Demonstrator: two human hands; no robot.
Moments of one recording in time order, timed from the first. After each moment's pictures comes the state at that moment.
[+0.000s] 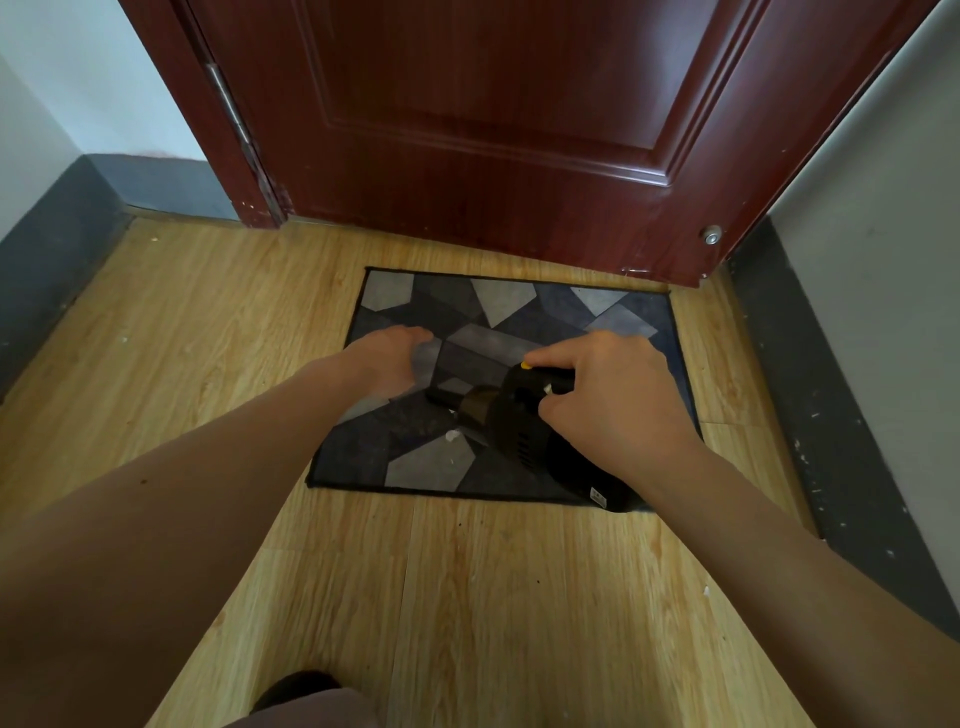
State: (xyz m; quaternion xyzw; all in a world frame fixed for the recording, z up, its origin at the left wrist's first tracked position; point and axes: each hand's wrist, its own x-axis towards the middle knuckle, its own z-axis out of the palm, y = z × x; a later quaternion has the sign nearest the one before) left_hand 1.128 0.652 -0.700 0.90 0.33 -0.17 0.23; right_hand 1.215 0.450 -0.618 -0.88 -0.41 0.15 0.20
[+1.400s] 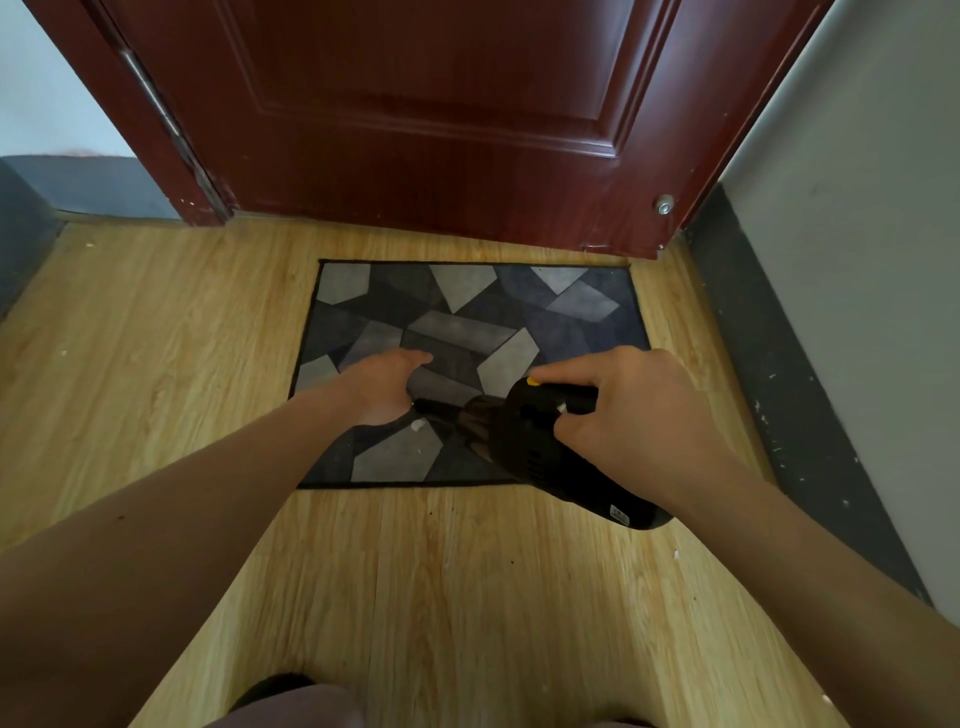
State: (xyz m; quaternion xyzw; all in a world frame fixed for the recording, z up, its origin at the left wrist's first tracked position) left_hand 1.141 0.618 -0.738 0.91 0.27 -0.17 0.27; right_hand 1.229 0.393 -0.620 -0.88 -0.41 0.16 0.20
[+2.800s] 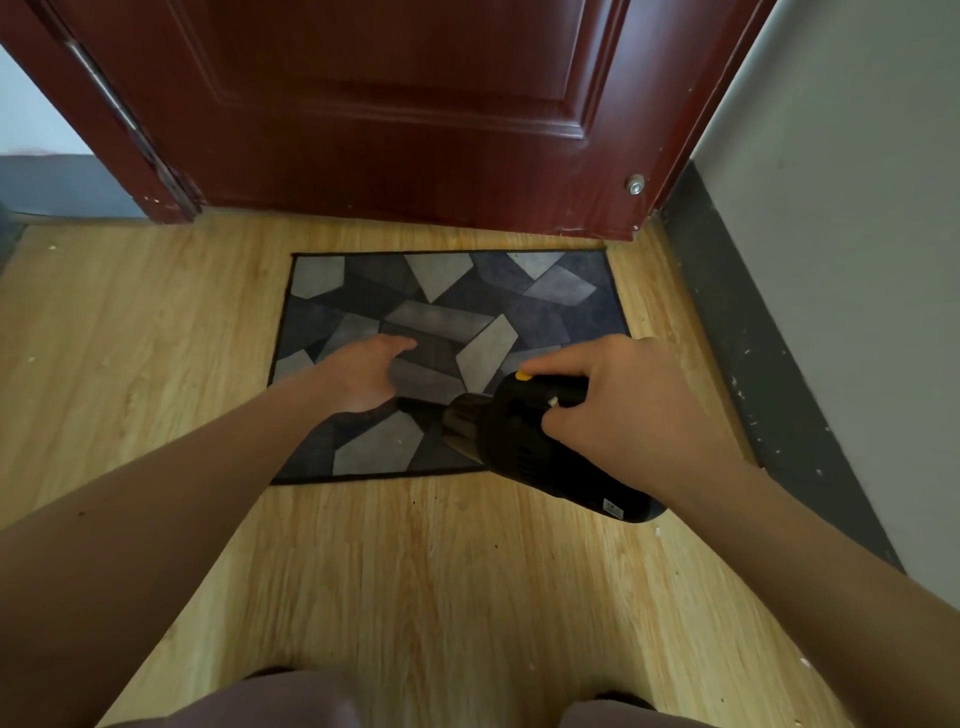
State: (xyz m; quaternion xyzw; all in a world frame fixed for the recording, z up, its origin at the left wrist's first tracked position) left_hand 1.151 0.611 -0.734 0.91 0.26 -0.18 0.26; right_hand 1.231 0.375 -0.613 -0.89 -0.38 0.17 0.20
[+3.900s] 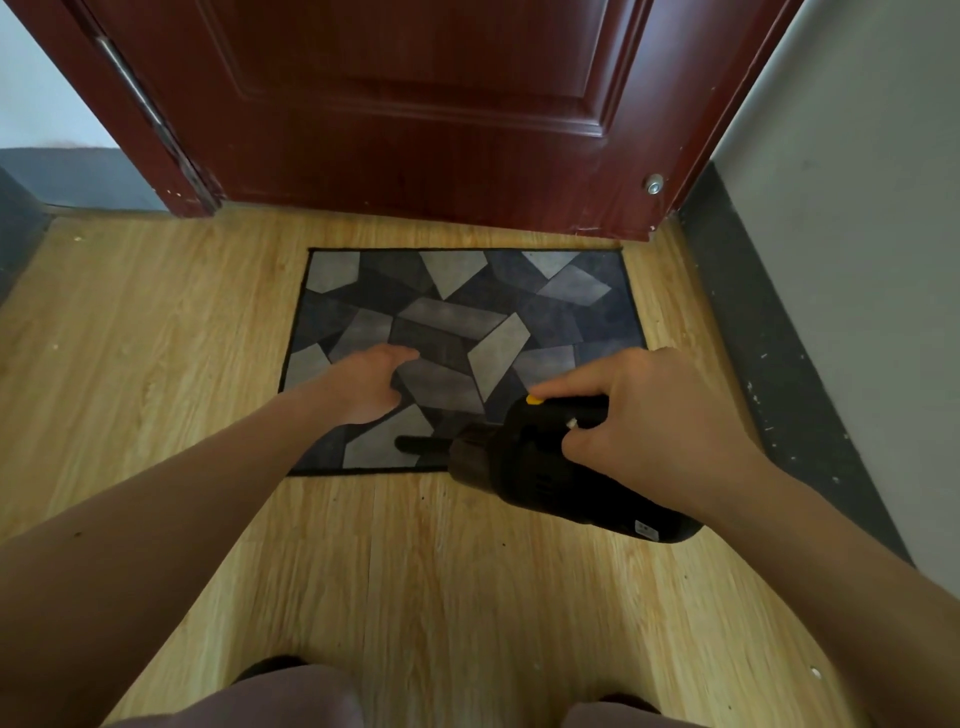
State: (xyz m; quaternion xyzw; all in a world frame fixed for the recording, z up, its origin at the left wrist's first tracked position) left_hand 1.133 0.608 -0.741 0.91 0.28 -0.17 0.25; right_hand 1.228 0.366 -0.605 -0.87 -0.42 0.20 0.15
